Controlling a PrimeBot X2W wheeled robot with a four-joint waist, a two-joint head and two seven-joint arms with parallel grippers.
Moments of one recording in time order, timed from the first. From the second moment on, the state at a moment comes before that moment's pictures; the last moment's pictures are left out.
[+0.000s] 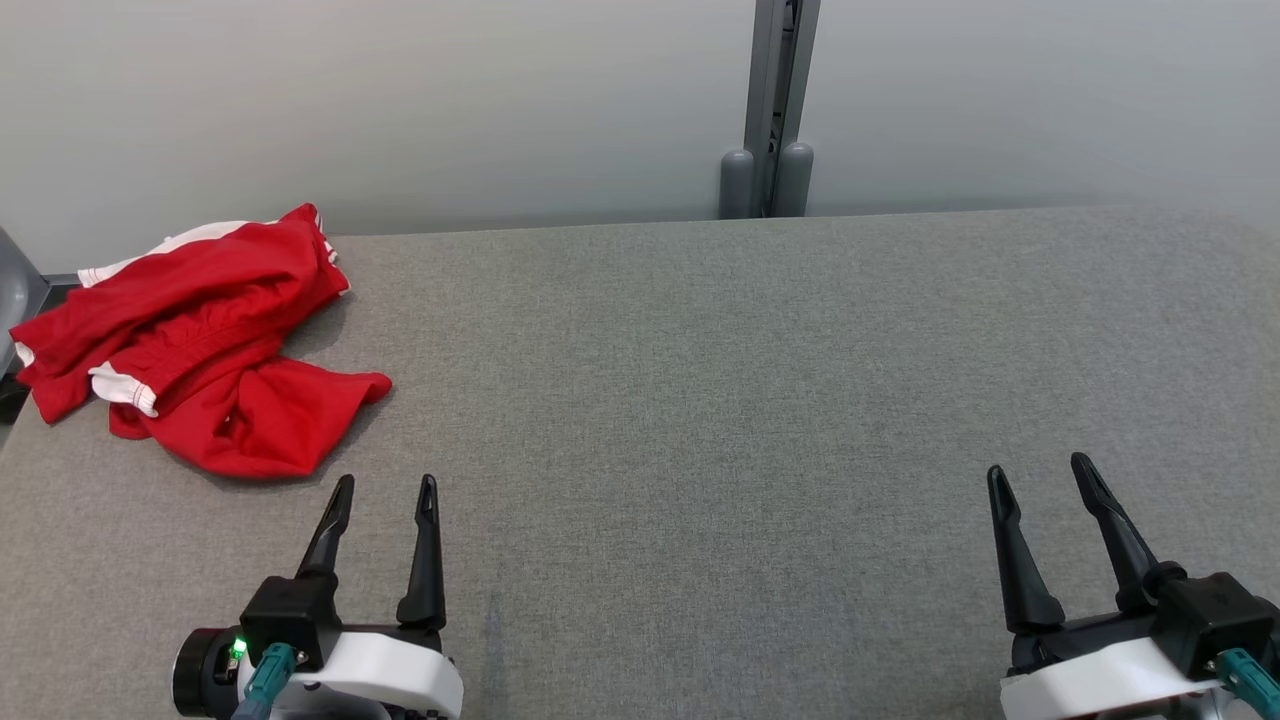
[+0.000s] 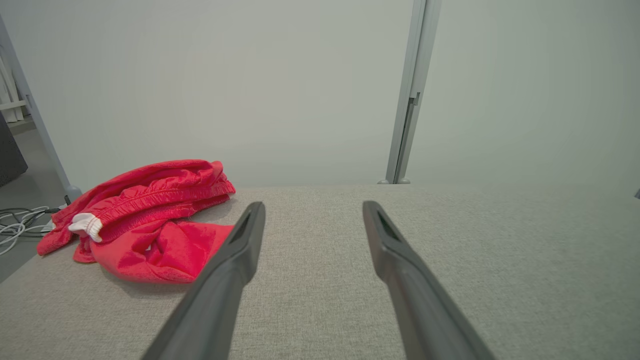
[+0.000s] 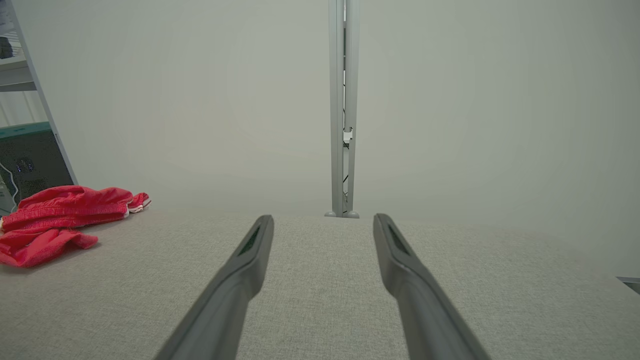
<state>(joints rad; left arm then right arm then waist) -0.04 0.05 -0.14 0.23 -0.17 0.08 -0.26 0.01 -0.05 0.03 0.08 0.10 0.13 -0.26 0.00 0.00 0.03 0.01</state>
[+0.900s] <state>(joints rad) -0.06 0.05 -0.13 0.22 -0.18 0.08 -0.26 0.01 -0.05 0.03 0.07 0.11 0.13 -0.26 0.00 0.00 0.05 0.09</state>
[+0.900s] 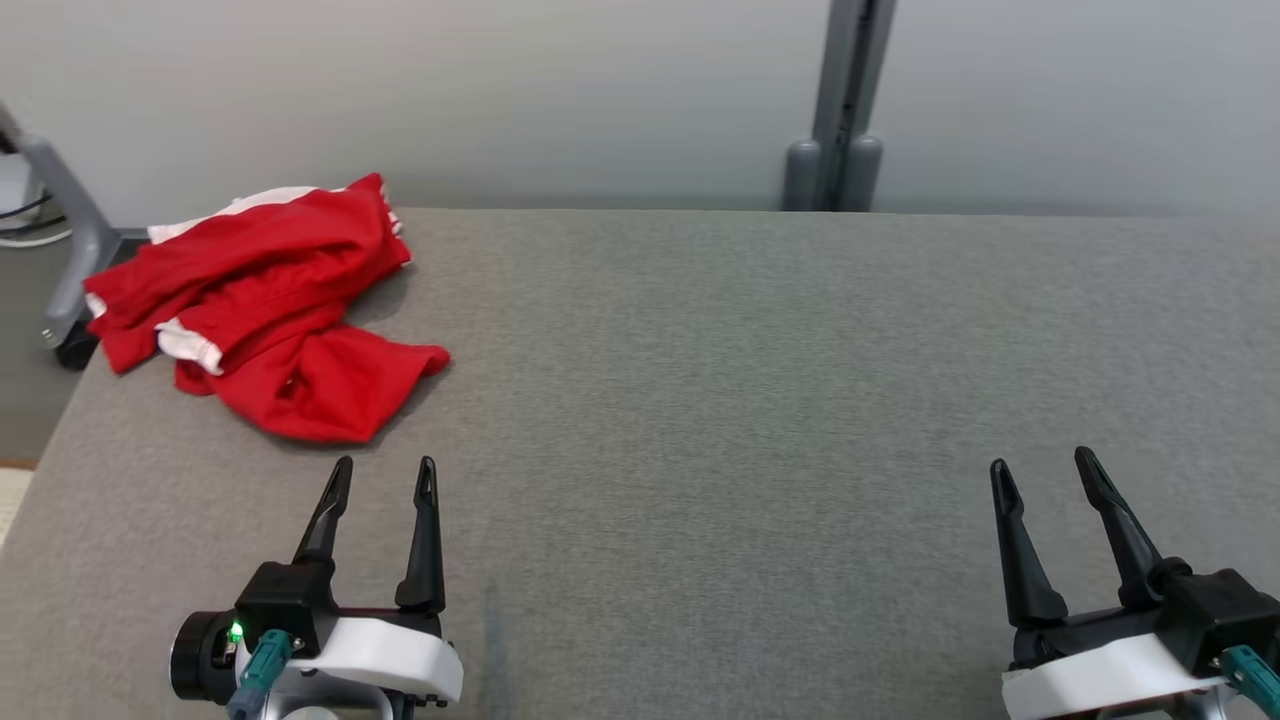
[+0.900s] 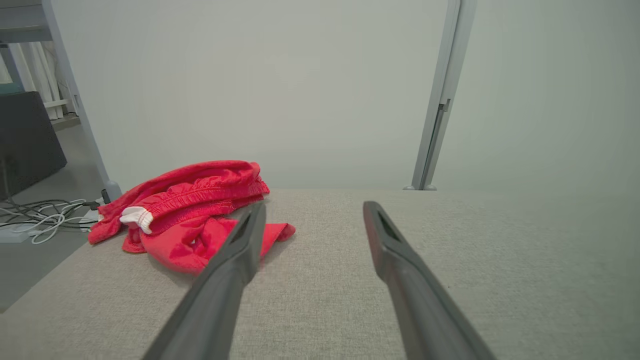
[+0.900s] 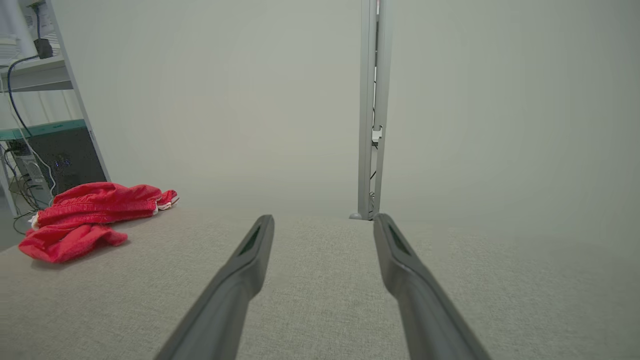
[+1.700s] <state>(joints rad) -0.07 0.05 -0.12 0.20 -0.20 0.10 -0.26 -0.02 -0.05 0.03 0.06 0.10 0.13 -0.26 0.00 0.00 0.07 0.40</state>
